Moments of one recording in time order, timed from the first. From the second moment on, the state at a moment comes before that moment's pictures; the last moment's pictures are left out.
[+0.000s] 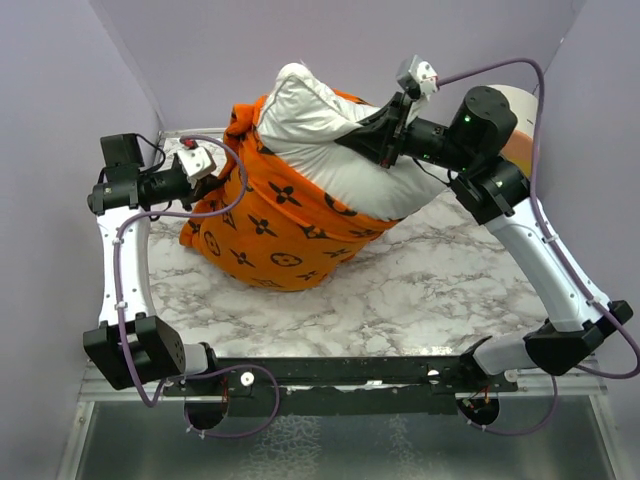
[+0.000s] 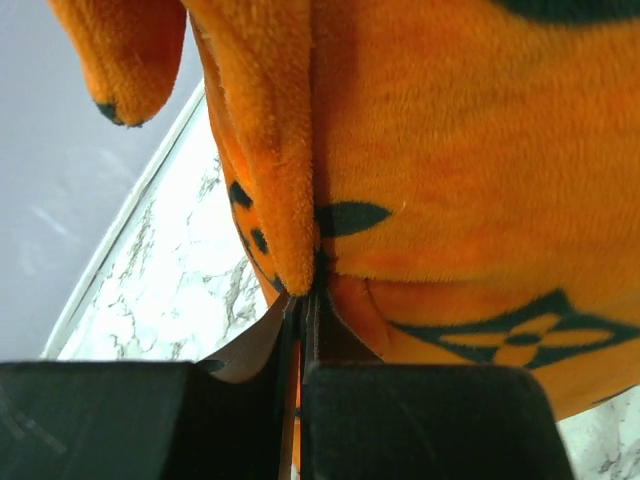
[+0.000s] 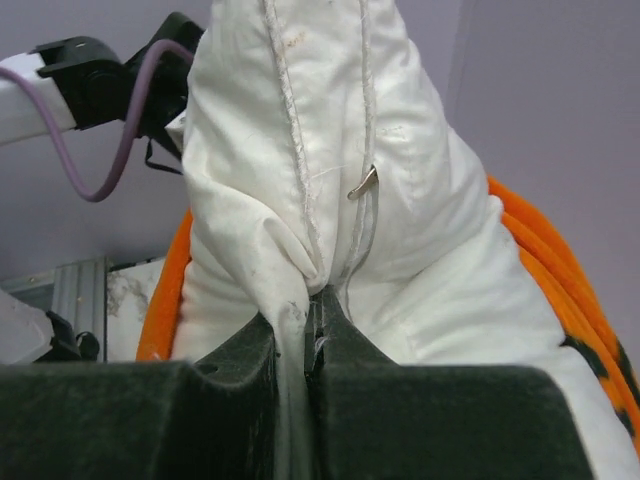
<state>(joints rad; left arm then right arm) 0.26 1.34 1.43 -0.89 1.07 1.04 0.60 1.42 1.76 -0.21 -0.64 0.00</state>
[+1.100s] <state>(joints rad) 0.38 1.39 1.32 -0.96 0.79 1.26 0.14 1.29 1.51 0.06 -0.51 0.42</state>
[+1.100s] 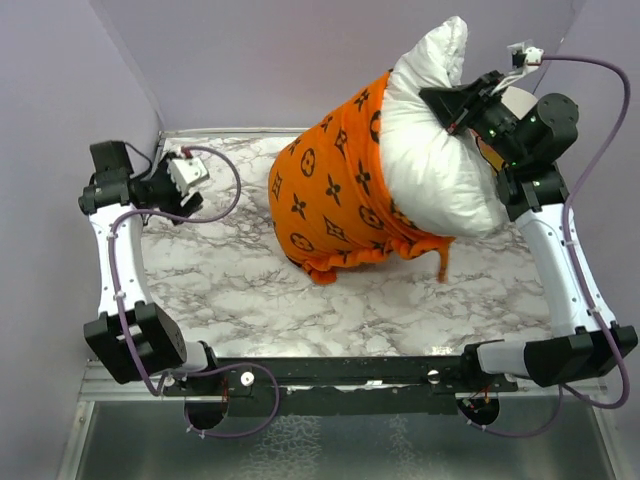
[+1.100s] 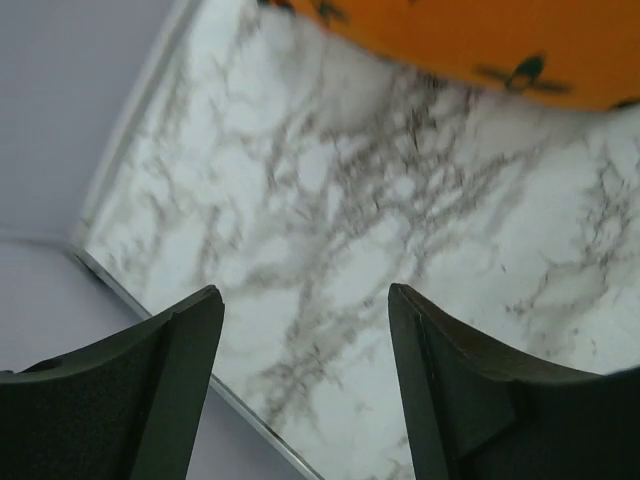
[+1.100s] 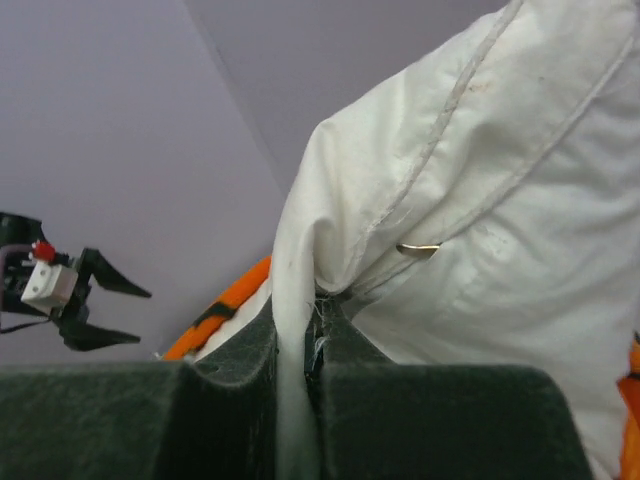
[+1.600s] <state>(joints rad) 0.05 1.19 1.50 -0.66 0.94 0.81 0.44 1.61 1.92 0.16 -0.80 0.48</state>
